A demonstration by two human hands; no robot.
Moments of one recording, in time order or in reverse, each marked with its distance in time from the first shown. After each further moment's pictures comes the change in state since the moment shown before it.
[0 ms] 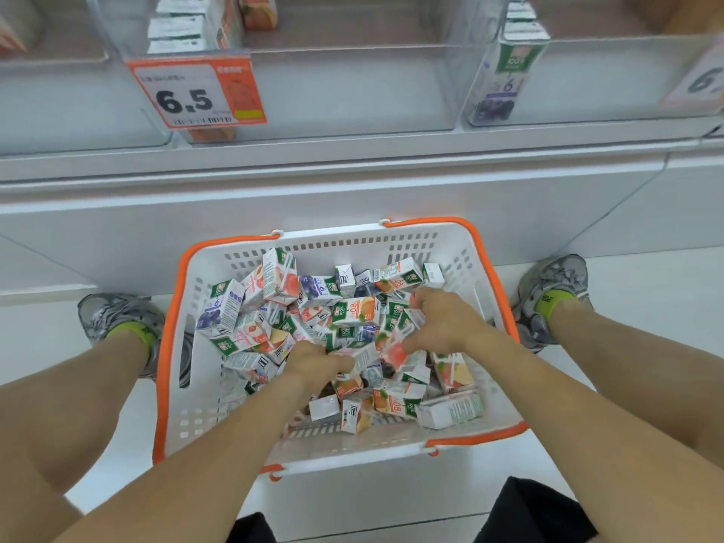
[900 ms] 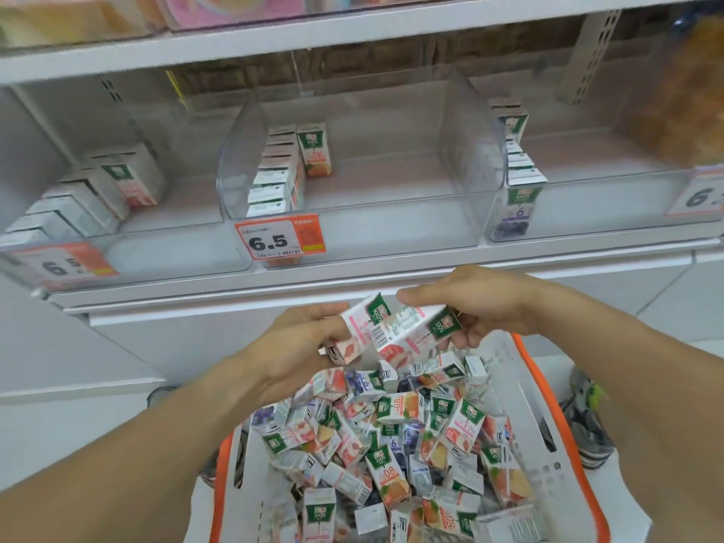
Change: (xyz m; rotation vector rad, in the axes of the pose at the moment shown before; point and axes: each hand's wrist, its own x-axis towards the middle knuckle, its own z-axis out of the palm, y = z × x) left_hand -0.111 0.138 -0.130 -0.486 -0.237 0.462; right_hand -0.043 -0.111 -0.144 0.378 -0.170 -0.242
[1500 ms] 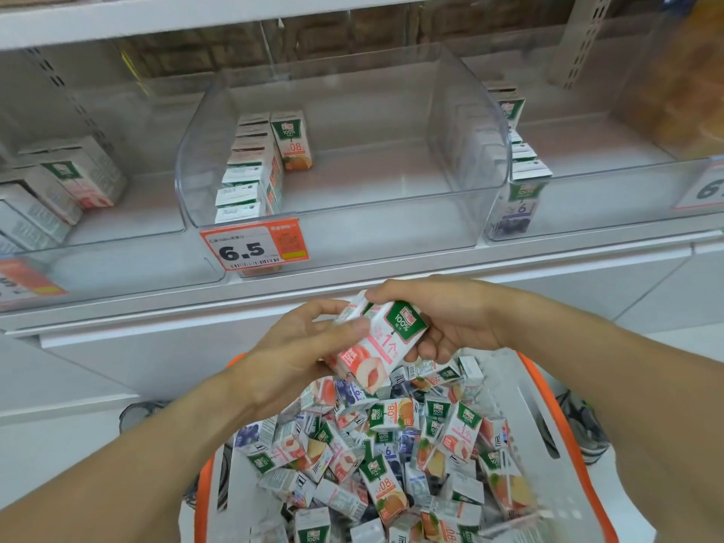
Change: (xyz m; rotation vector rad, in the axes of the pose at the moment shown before) left_hand 0.010 0.014 0.004 0.125 -0.116 0.053; right_hand 0.030 -0.013 0.016 0.179 -0.156 0.060
